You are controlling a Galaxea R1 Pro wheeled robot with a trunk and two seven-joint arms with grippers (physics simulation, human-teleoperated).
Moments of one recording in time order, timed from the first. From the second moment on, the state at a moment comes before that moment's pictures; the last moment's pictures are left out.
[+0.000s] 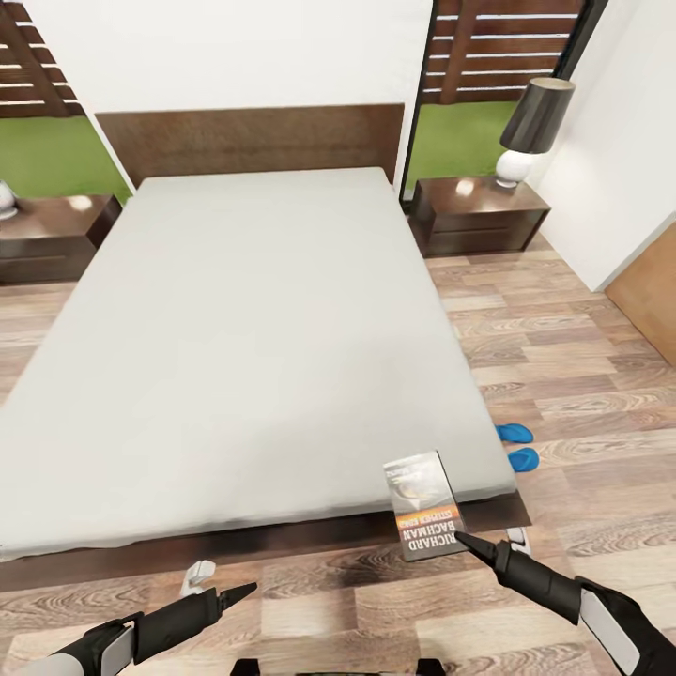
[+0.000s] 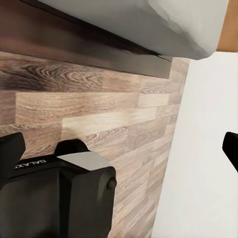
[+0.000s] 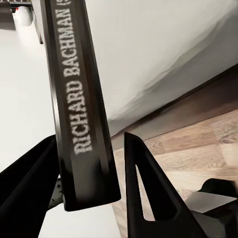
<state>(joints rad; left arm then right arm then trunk) -0.61 0.21 -0.16 -0.03 0.51 0.11 -1.11 -0.41 -0.35 0.02 -0.63 -0.73 0.56 1.08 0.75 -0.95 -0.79</state>
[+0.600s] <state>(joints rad) -0.61 0.21 -0.16 -0.03 0.51 0.11 -1.11 -0.41 -0.34 0.03 -0.54 -0.72 0.55 1.08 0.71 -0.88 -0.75</state>
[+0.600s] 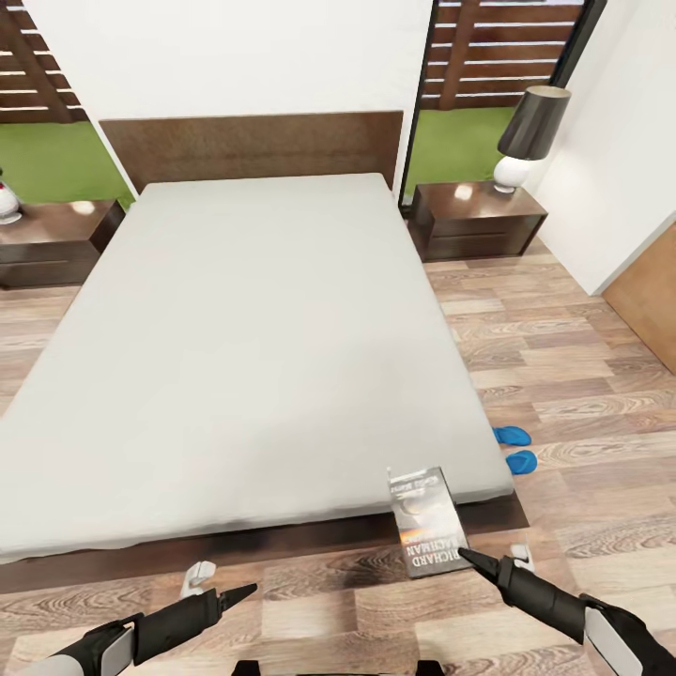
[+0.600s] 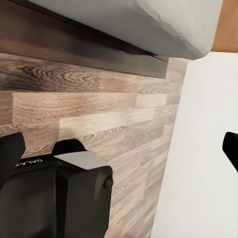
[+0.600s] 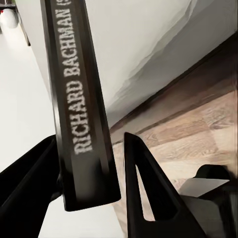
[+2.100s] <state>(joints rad) -0.60 0.21 -0.16 -0.03 0.51 0.11 -1.10 -0.41 -0.35 0.02 -0.46 -0.72 0.53 1.08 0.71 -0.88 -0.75</state>
